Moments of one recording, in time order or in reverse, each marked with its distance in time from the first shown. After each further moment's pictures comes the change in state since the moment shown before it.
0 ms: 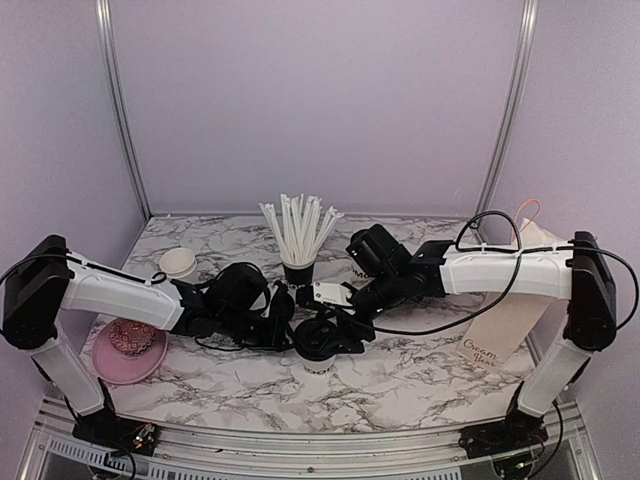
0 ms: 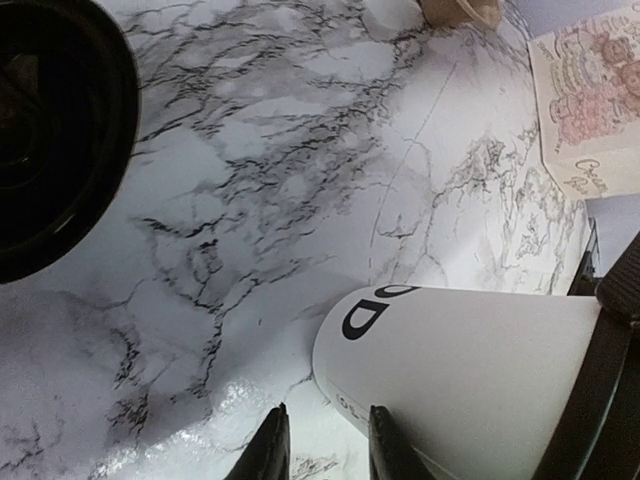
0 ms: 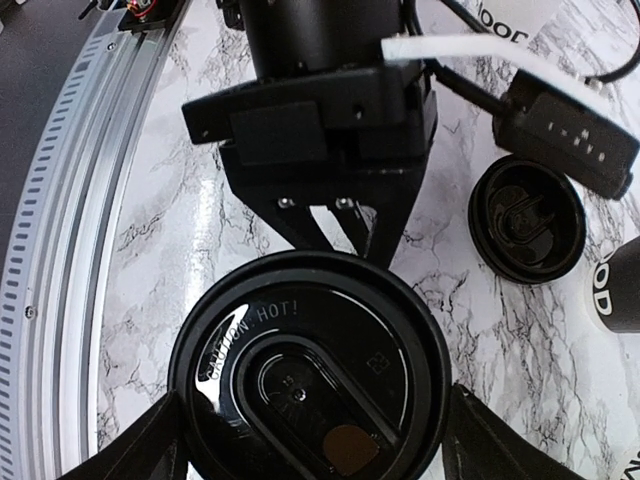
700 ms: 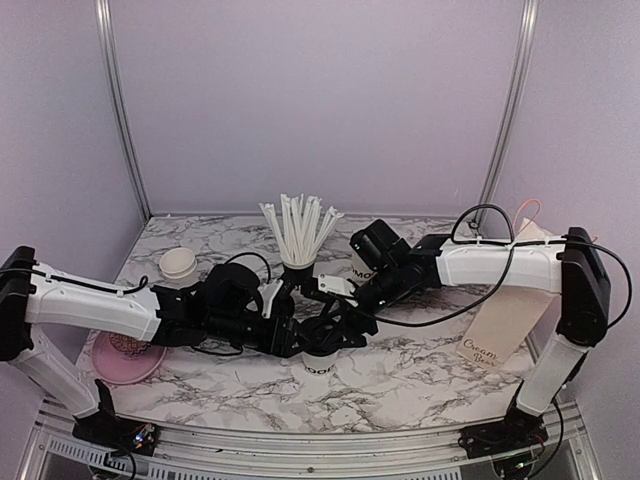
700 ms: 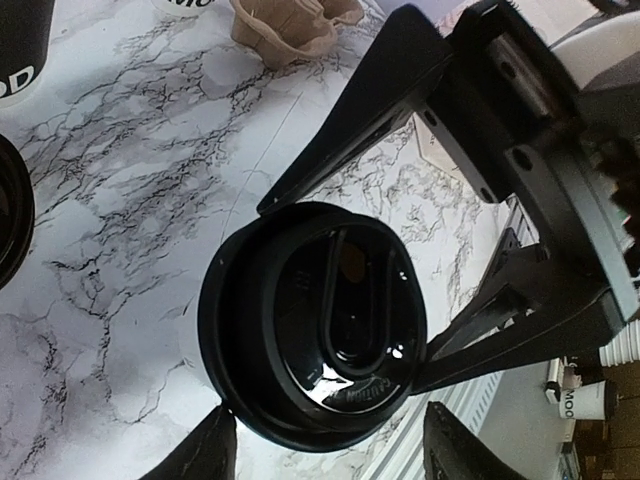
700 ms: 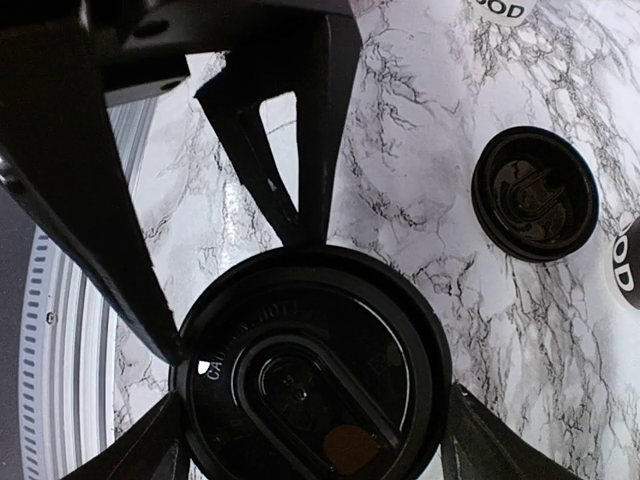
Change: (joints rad) left arm -0.106 -0.196 -0.058 0.082 -0.035 0.038; right arm -0.063 0.037 0.035 -0.040 -0.091 0.032
